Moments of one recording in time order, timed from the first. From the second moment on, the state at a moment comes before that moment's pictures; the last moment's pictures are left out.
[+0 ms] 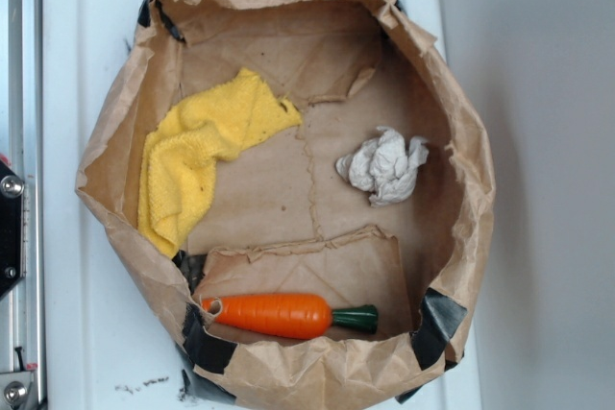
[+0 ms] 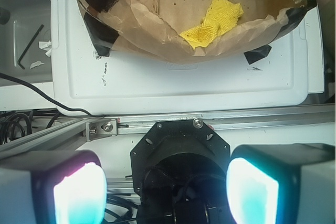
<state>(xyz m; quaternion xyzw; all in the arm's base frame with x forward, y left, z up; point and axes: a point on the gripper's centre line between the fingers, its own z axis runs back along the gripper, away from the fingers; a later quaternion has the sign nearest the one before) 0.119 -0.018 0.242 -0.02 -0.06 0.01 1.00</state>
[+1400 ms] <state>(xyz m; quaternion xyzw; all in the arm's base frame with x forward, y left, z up) 0.300 0.009 0.129 -0.13 -0.07 -0.01 0.99</state>
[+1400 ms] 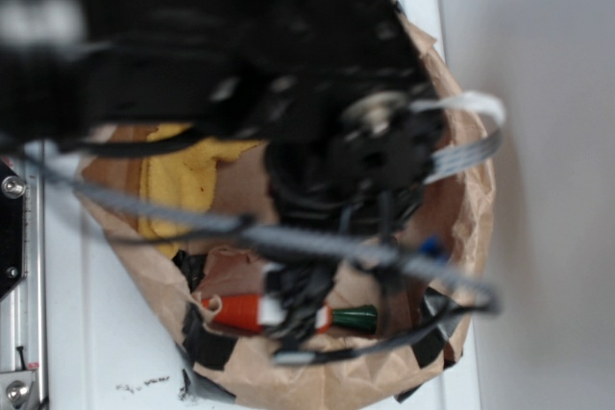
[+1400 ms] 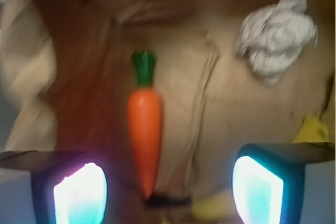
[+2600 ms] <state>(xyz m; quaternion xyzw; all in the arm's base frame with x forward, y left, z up) 0.265 0.002 0.091 -0.09 -0.10 -0.05 0.99</state>
